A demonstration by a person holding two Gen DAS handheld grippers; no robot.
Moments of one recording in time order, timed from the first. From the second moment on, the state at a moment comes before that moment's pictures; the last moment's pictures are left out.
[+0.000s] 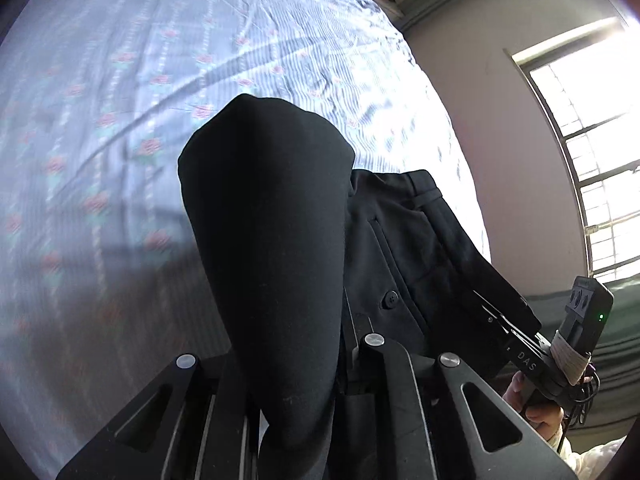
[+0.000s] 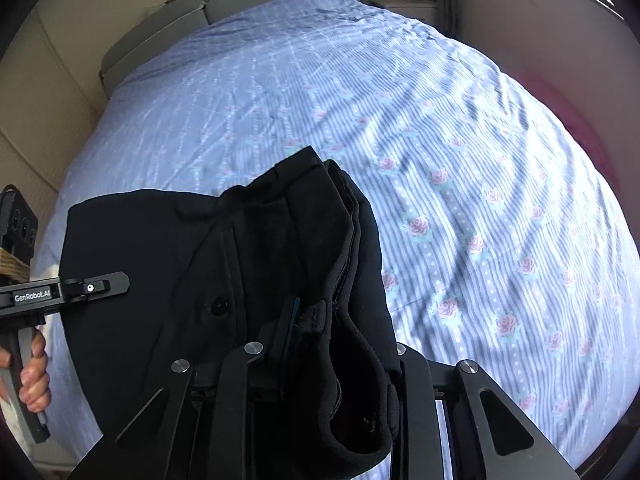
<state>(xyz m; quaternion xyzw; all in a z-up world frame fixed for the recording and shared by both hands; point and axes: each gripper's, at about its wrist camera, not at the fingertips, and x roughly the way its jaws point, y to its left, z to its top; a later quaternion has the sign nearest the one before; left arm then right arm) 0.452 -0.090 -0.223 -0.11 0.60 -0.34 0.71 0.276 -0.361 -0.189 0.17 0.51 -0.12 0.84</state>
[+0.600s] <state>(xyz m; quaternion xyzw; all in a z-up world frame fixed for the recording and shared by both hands) 0.293 0.122 -0.103 -0.09 0.55 -0.25 0.79 0.191 -0.179 -0.065 0.15 0.50 0.00 0.86</state>
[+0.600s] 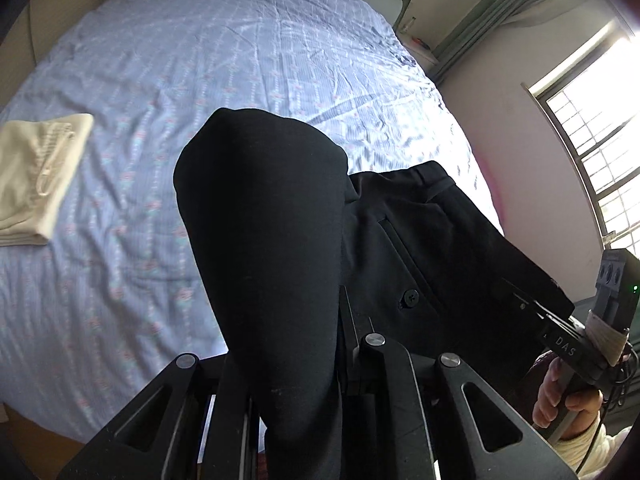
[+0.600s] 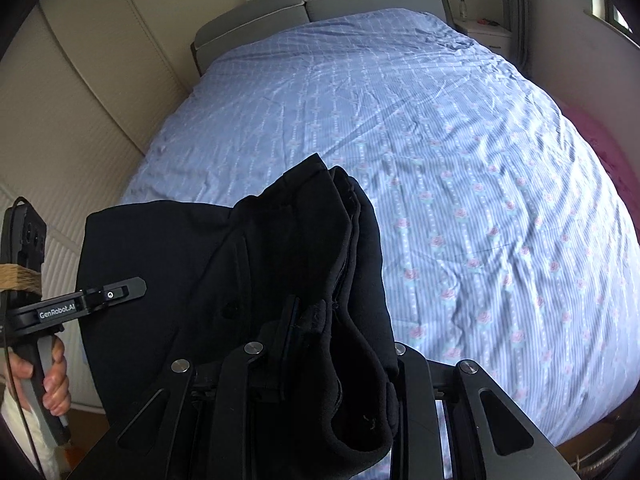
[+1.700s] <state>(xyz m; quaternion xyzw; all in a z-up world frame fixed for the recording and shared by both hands) 0.267 0.398 -0.074 -0.16 0.52 -0.12 0.83 0.227 0.062 -0.030 0.08 0.47 0.18 0.86</state>
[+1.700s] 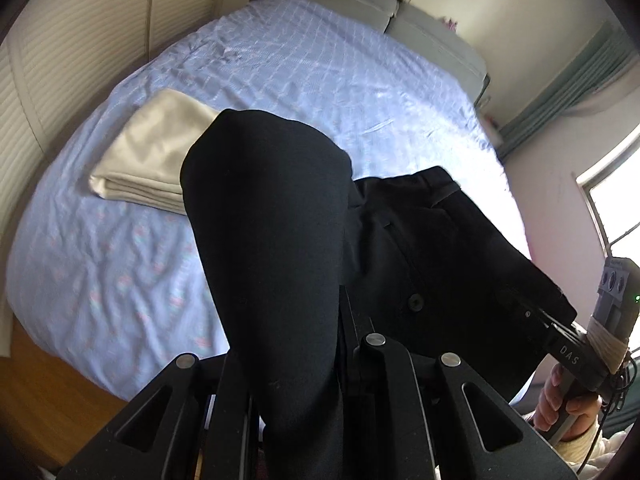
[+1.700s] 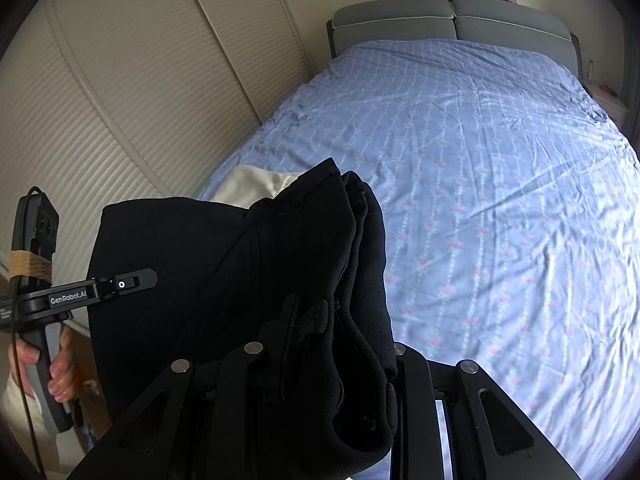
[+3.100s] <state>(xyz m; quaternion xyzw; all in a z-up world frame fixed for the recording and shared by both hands) 0.688 0.579 -0.224 -0.01 0.63 -0.22 0.74 0.493 0.352 -0.166 0.14 0.55 -0.02 0.83</state>
